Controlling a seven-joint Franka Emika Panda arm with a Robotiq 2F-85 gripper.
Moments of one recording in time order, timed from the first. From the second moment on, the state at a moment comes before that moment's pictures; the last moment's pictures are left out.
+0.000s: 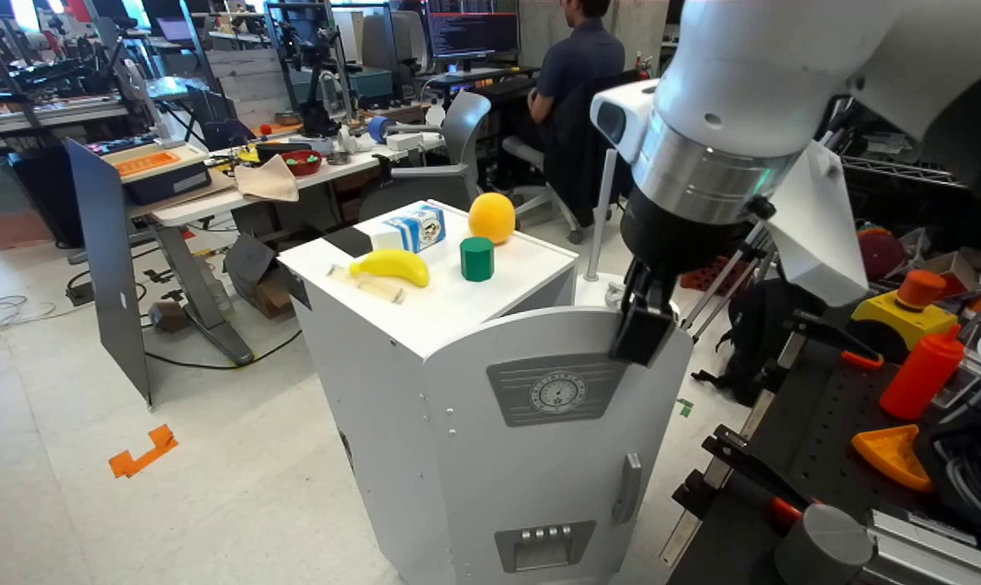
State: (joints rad) arm 0.16 0.15 0.17 -2.51 -0.89 2.74 0.64
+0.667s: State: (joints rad) arm 0.16 -0.11 0.10 -2.55 -1.52 2.57 1.05
